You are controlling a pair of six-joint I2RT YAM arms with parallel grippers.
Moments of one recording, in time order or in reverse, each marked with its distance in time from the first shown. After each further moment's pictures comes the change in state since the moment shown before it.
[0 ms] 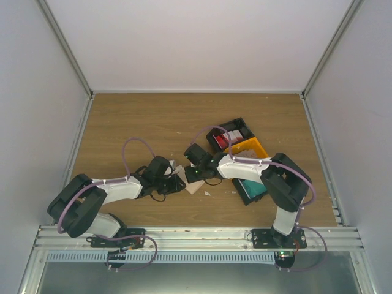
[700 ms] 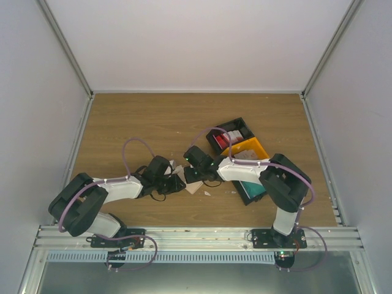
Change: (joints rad) left arm 0.003 0.012 0.000 0.010 0.005 -0.015; right arm 0.018 0.007 -0.031 0.075 0.024 0.042
